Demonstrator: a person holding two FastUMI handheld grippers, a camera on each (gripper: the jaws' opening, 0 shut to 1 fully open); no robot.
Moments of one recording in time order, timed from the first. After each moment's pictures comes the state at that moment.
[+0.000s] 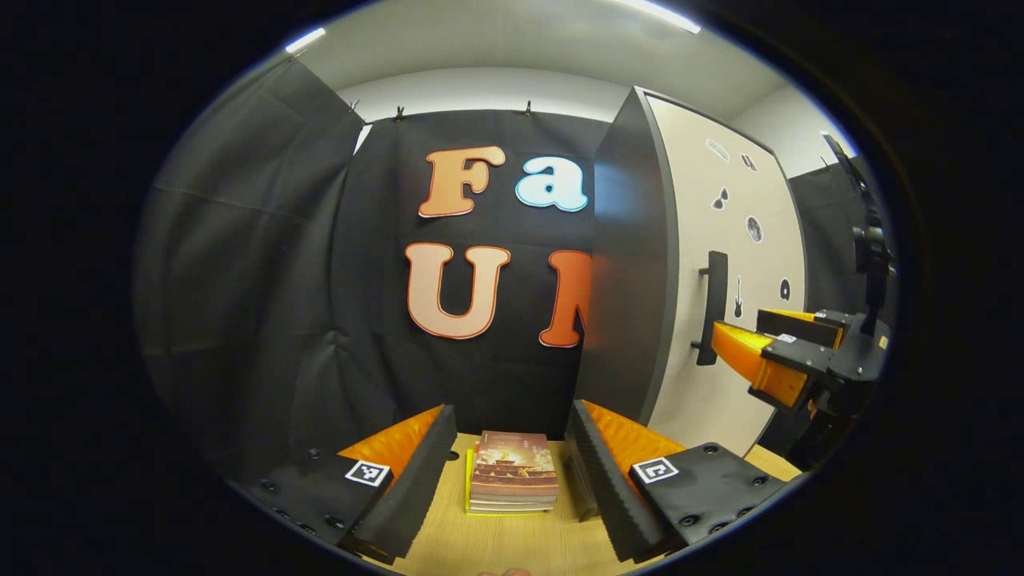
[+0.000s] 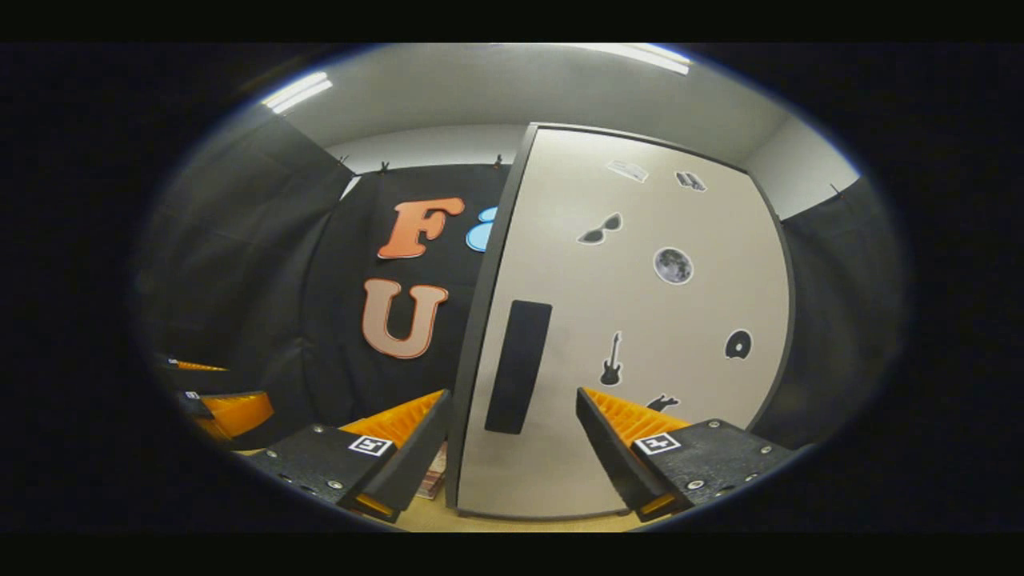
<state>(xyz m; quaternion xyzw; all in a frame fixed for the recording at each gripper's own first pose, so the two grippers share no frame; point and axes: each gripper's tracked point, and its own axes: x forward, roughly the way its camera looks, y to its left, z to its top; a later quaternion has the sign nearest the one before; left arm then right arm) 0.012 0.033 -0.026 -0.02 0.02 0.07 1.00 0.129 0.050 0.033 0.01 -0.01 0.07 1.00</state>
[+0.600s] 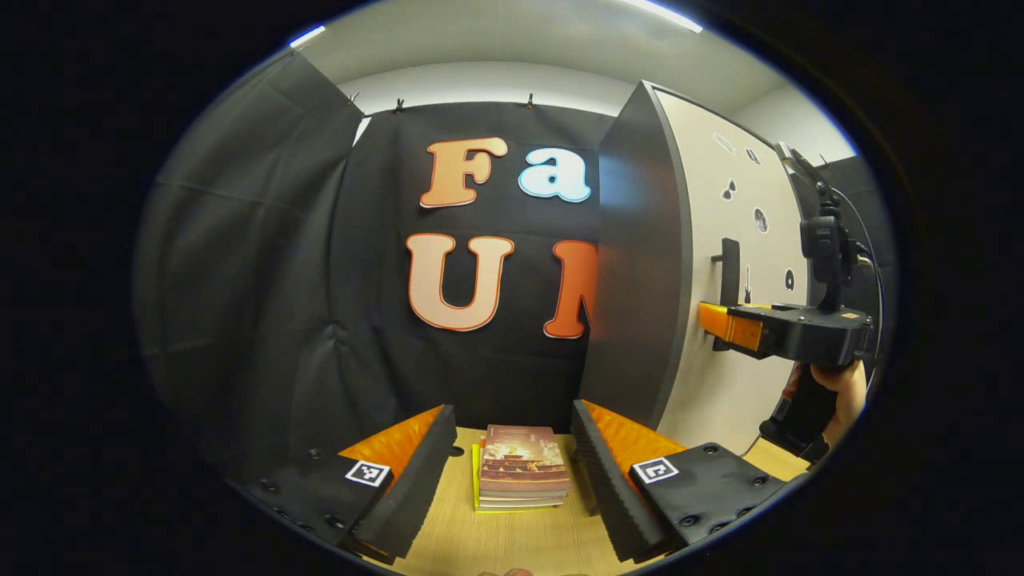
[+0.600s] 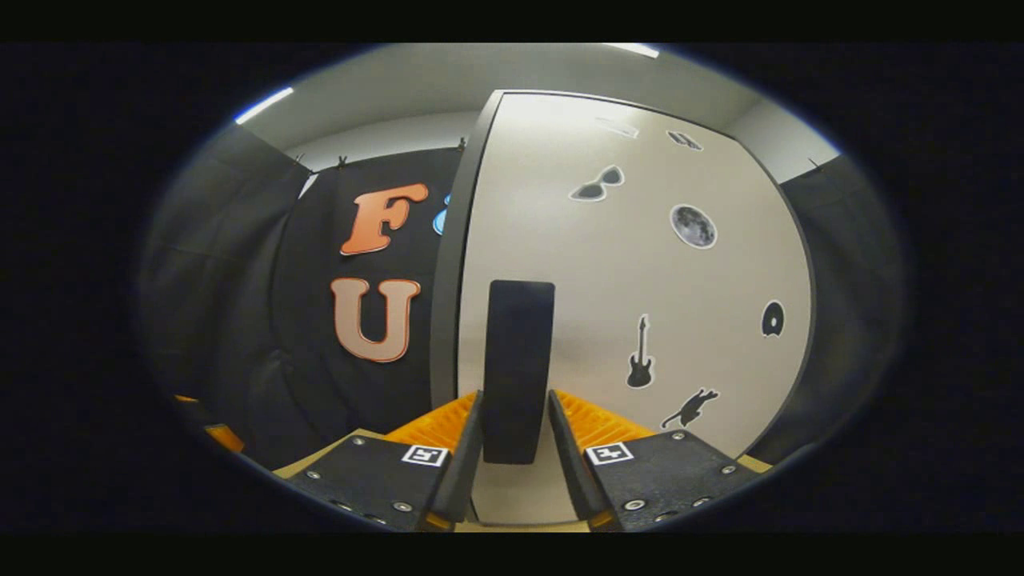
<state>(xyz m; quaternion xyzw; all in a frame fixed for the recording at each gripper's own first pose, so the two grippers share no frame) 0.014 0.055 -0.042 -0.02 0.04 0.06 1.00 0.177 0.058 0.016 0.06 0.03 0.03 1.00</state>
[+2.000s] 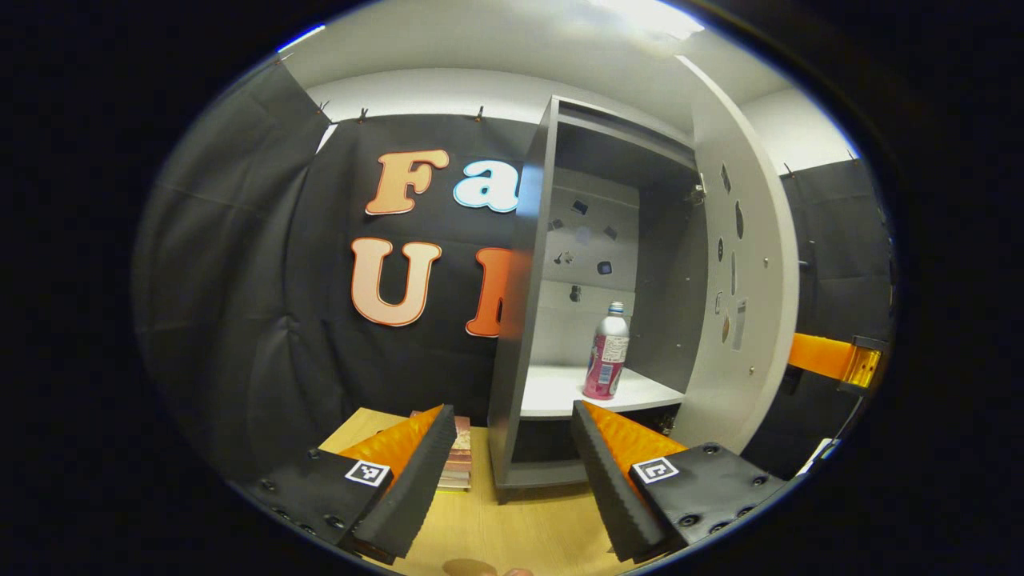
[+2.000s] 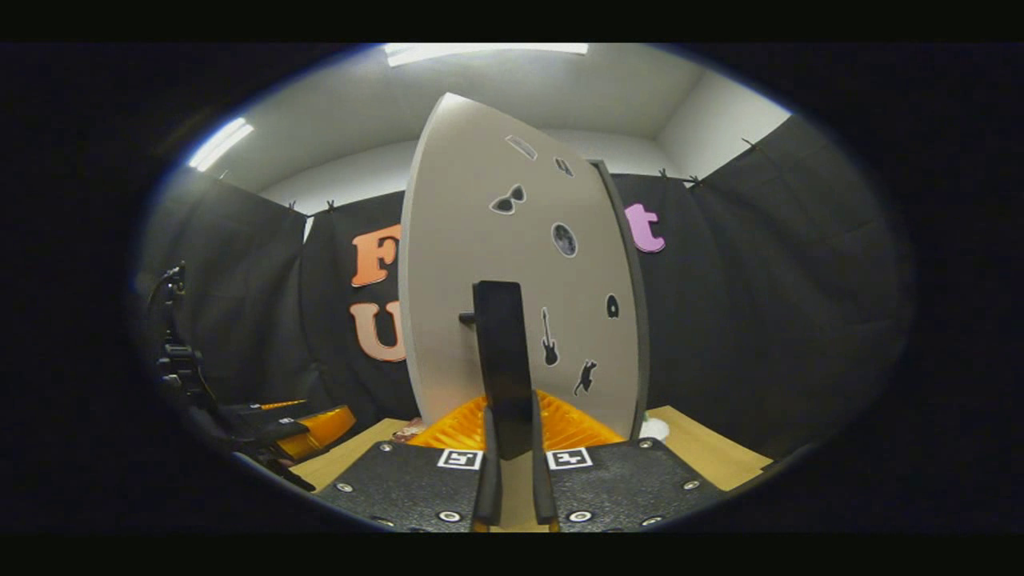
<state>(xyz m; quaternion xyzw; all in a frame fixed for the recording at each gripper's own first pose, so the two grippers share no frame) -0.055 -0.122 -0.029 -0.05 0.02 0.01 1.00 -0.024 -0.087 0.028 0.12 0.01 0.03 0.99</state>
